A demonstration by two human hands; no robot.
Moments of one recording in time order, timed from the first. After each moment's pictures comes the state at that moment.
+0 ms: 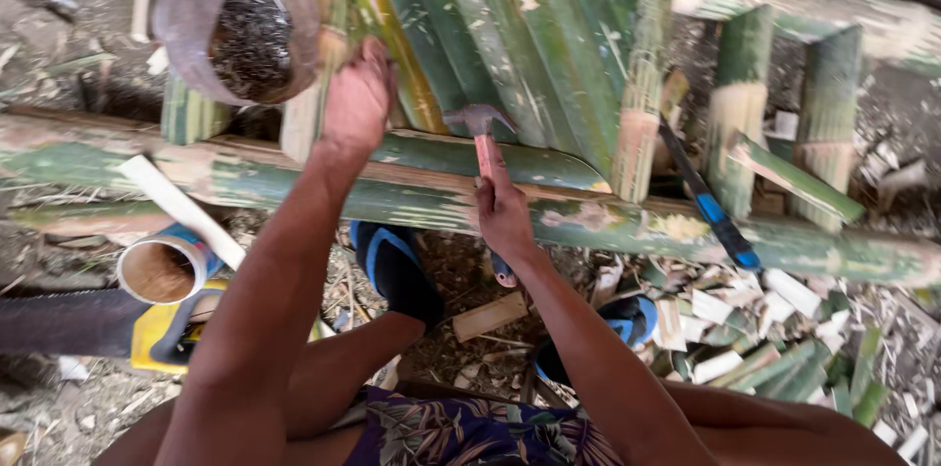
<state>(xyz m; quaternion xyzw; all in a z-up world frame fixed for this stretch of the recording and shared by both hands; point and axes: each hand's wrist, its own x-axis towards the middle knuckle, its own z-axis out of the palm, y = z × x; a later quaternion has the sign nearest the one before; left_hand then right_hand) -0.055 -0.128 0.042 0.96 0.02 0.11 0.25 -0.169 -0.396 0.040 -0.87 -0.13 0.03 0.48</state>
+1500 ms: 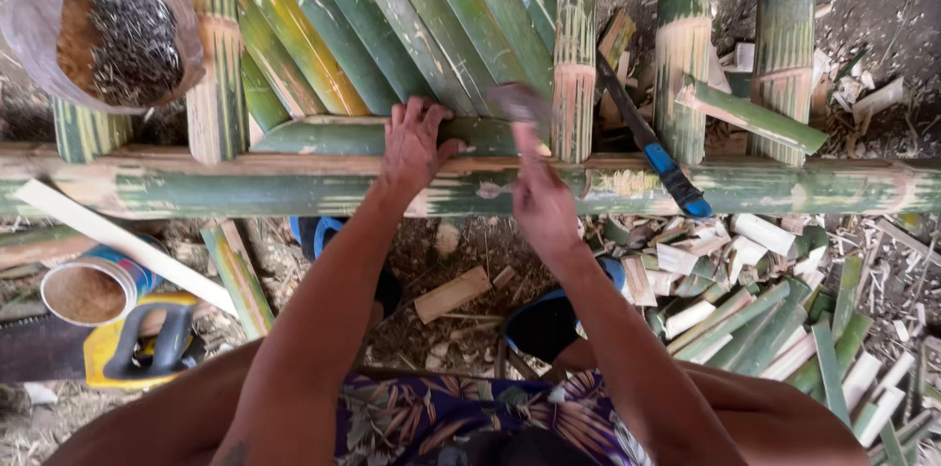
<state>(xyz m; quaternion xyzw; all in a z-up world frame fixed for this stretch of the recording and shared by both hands) -0.117 -0.314 0.006 0.94 -0.08 -0.03 0.32 -0.168 -0.536 0.104 -0.95 -0.11 0.06 0.30</state>
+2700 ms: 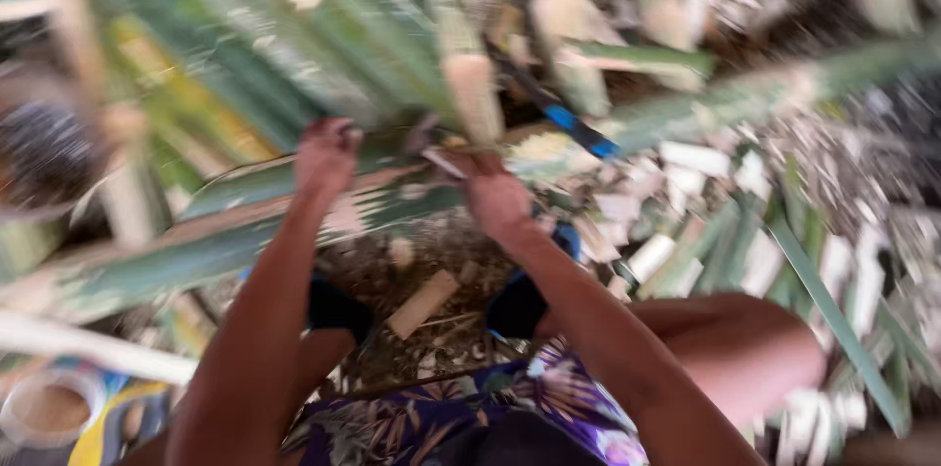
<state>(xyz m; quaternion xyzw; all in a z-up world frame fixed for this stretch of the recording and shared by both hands) -0.080 -0.310 -0.022 0.95 -0.13 0.03 0.28 -0.210 -0.581 0.075 -0.98 -0.06 -0.01 0.20</state>
